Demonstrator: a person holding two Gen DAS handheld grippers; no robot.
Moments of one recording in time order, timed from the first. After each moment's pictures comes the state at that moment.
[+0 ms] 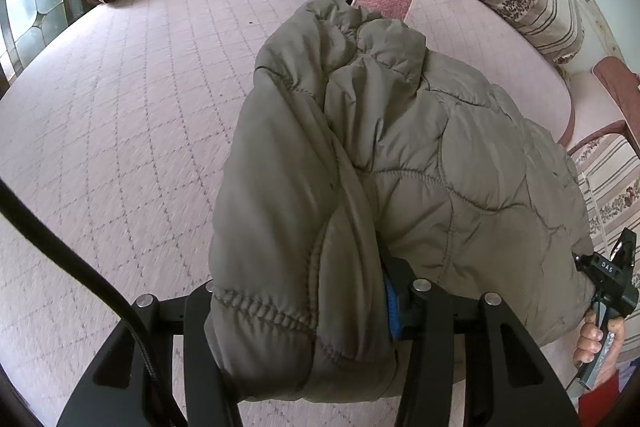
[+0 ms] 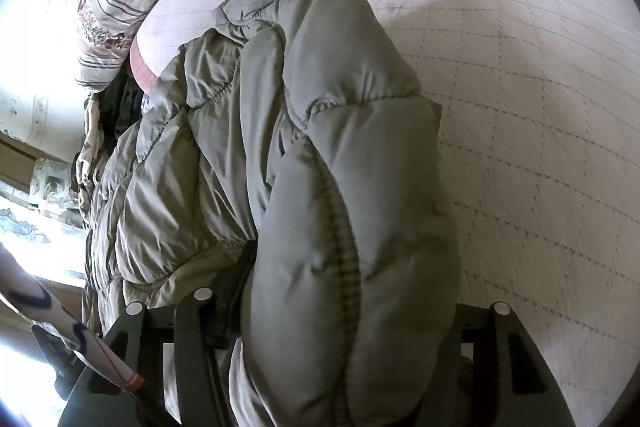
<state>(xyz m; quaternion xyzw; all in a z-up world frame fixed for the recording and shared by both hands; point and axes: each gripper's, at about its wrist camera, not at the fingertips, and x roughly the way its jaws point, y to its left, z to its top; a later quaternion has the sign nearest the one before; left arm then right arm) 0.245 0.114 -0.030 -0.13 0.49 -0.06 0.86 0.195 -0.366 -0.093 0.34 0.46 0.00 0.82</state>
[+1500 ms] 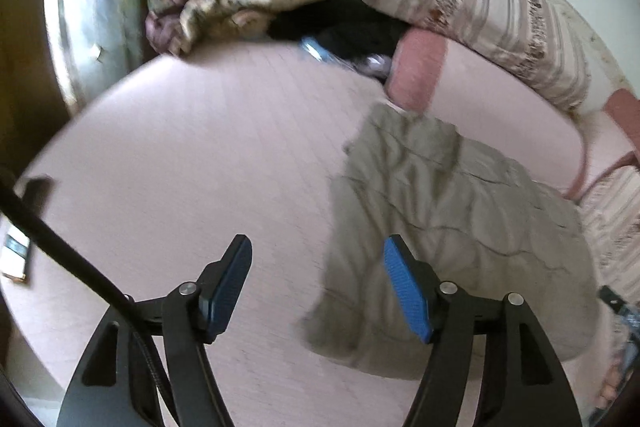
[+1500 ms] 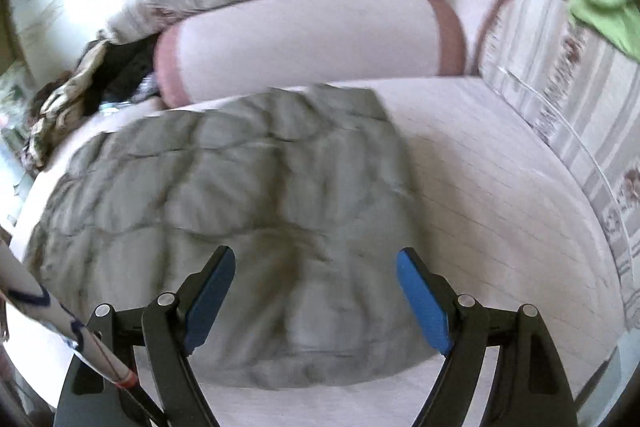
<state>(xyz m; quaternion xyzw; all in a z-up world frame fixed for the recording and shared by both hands) 0.190 0.168 0.038 -0.10 0.39 0.04 0.92 0.140 -0.239 0.013 0.09 0.39 -0.09 0.91</state>
